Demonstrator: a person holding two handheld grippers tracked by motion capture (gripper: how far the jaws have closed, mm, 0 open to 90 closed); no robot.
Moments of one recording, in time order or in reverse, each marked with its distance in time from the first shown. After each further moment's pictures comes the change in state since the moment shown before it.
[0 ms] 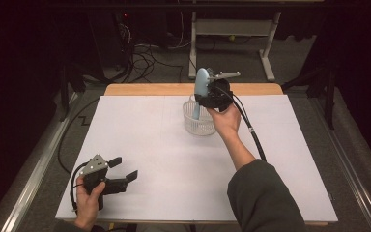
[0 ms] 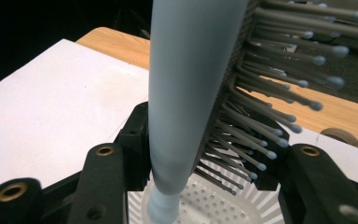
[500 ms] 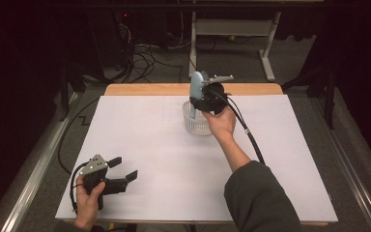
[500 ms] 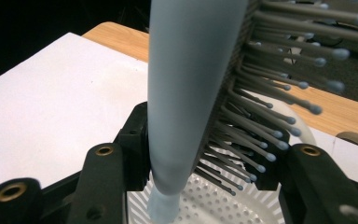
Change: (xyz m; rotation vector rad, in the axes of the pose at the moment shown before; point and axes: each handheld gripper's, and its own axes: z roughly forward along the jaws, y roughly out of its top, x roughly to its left) left arm 0.000 0.000 -0.001 -0.001 -0.001 -0.001; right arm 0.013 -0.005 0.009 0.000 0.007 -0.030
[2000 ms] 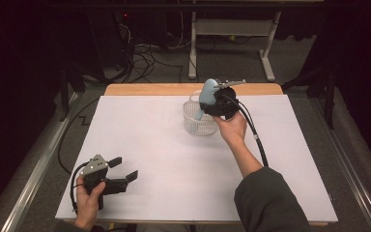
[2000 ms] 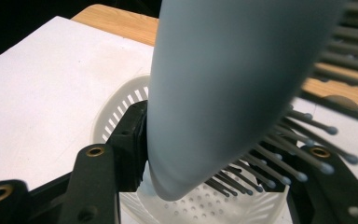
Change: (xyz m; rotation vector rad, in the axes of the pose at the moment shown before) left arm 0.000 0.000 0.001 0.007 0.001 0.004; right arm -0.027 -0.021 -0.015 0.053 0.004 0.053
